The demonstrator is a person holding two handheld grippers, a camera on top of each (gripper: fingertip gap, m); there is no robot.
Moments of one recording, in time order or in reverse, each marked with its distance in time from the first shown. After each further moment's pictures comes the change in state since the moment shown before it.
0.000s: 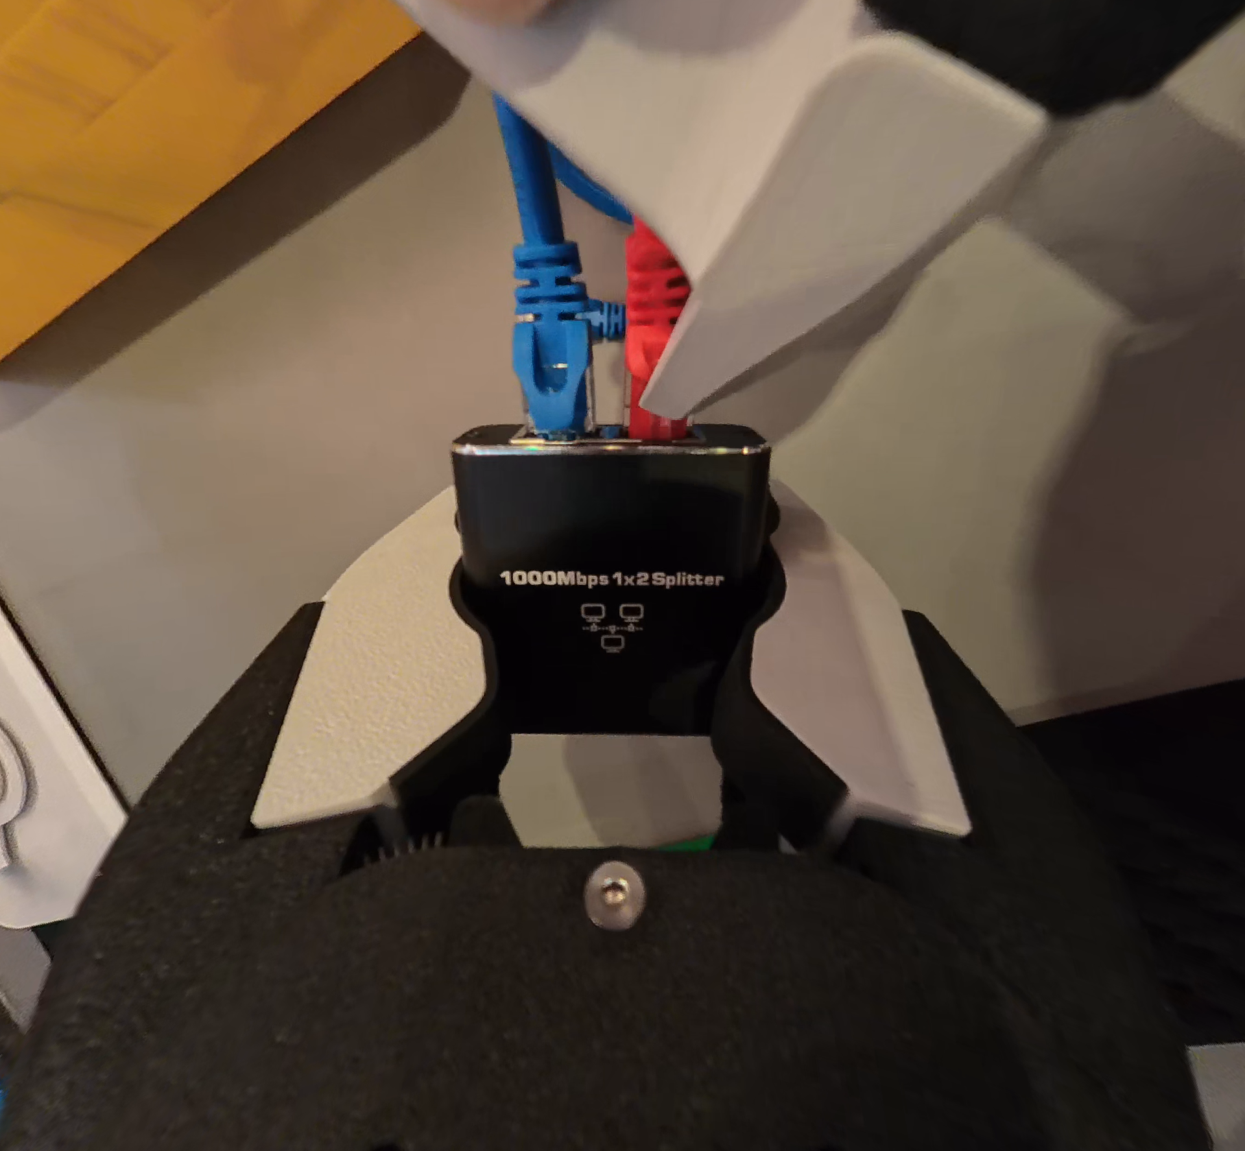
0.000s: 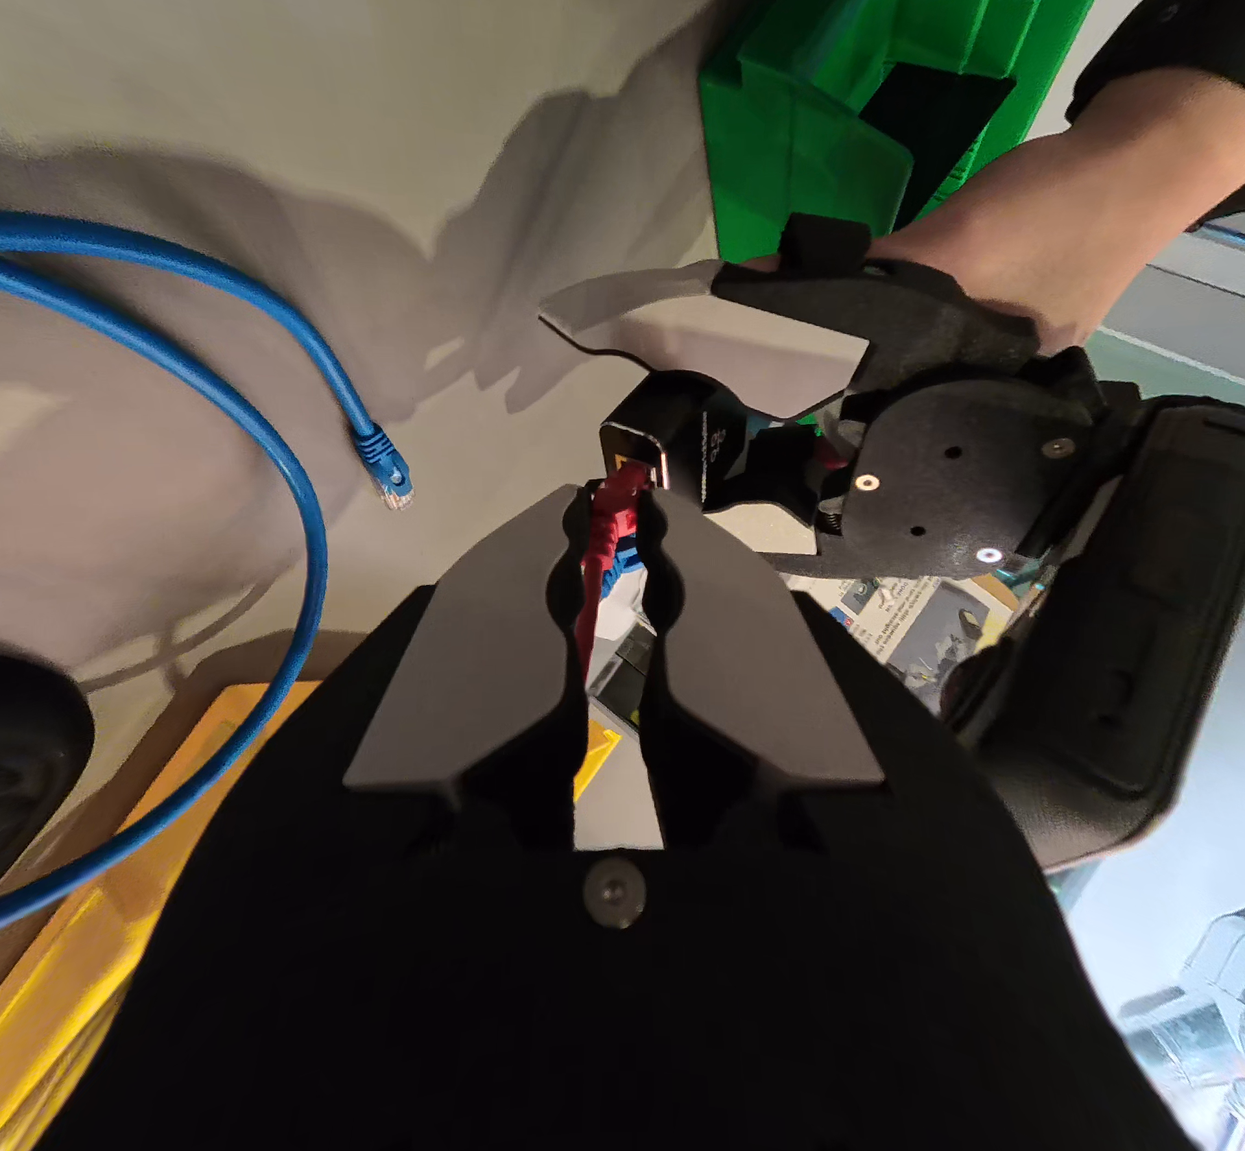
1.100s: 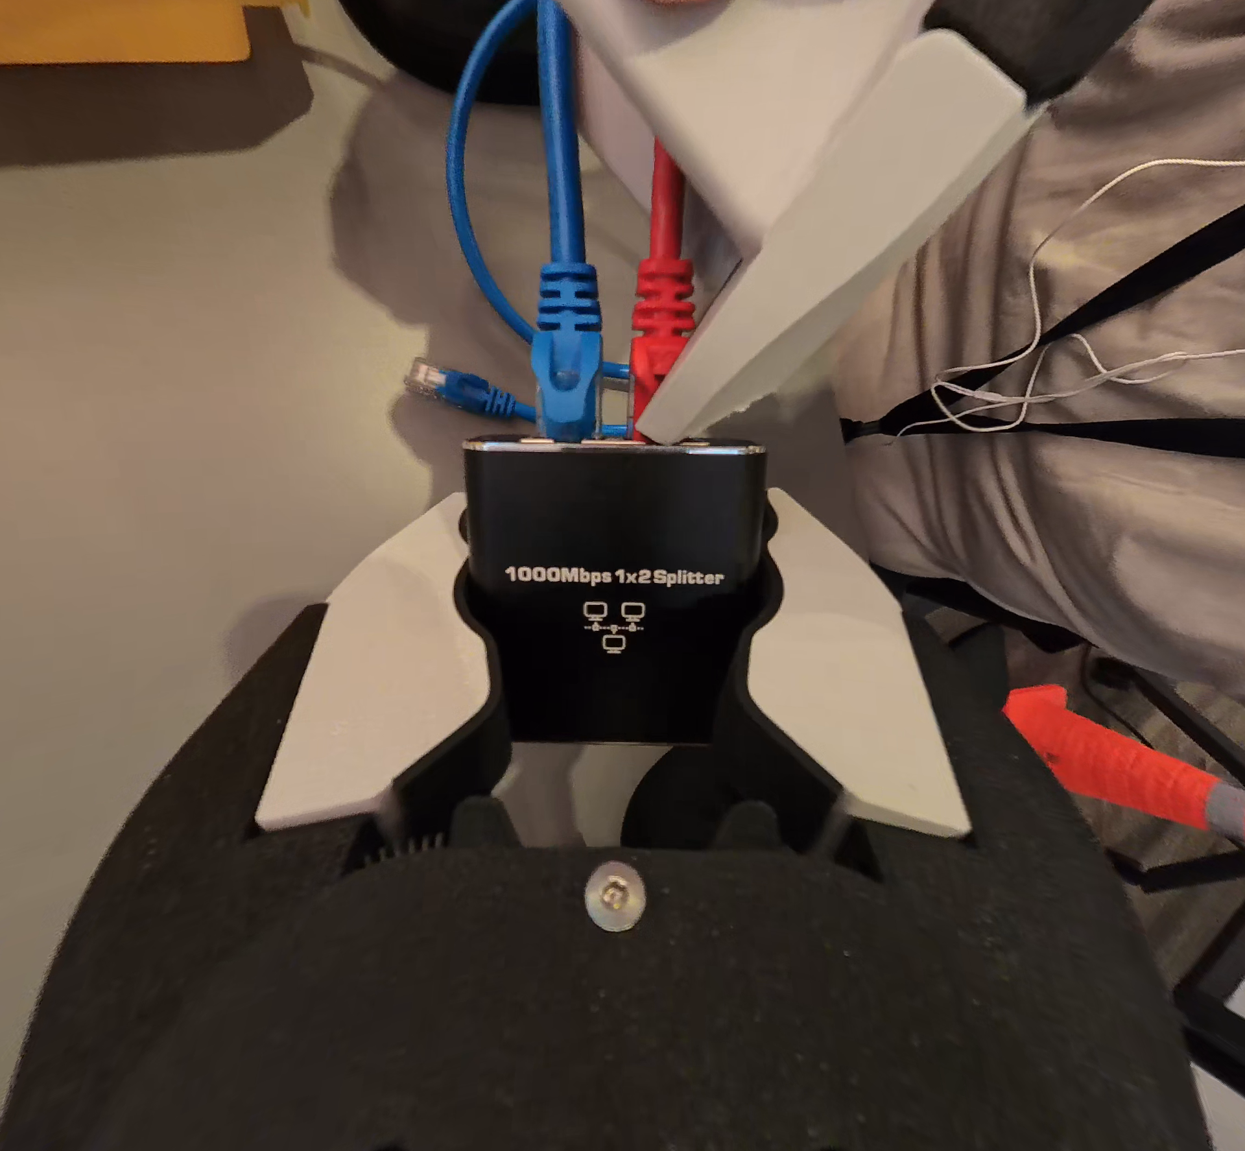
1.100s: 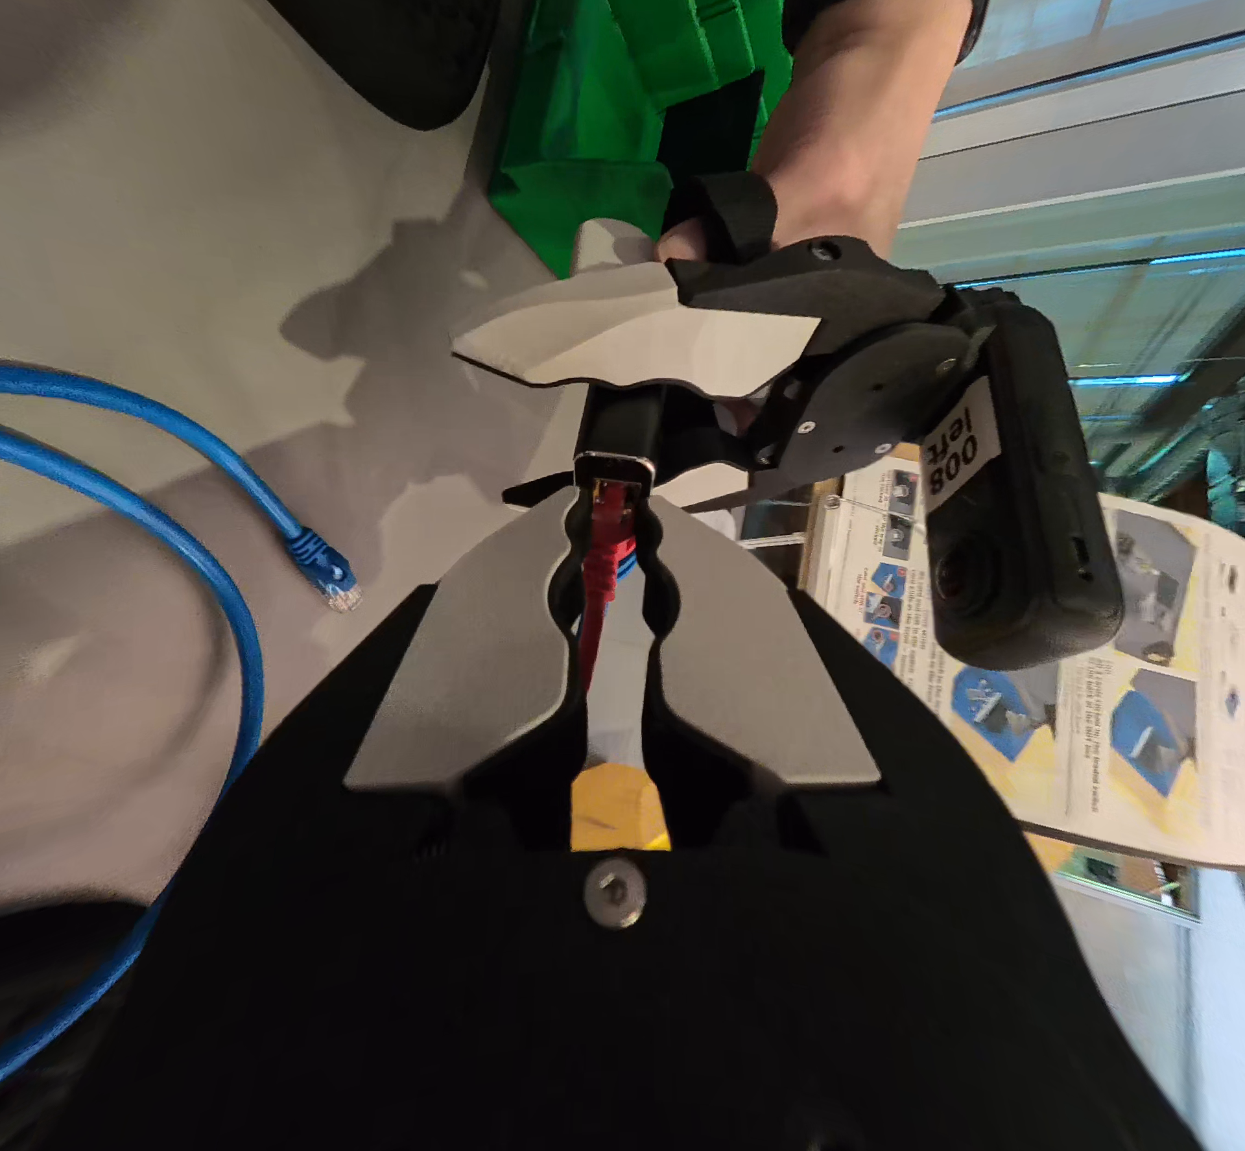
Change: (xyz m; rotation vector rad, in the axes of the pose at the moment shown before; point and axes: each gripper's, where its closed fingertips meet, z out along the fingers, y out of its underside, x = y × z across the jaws) left arm 0.034 -0.022 -0.034 0.209 0.514 -0.345; right arm 0.034 -0.001 -0.015 0.163 0.160 0.435
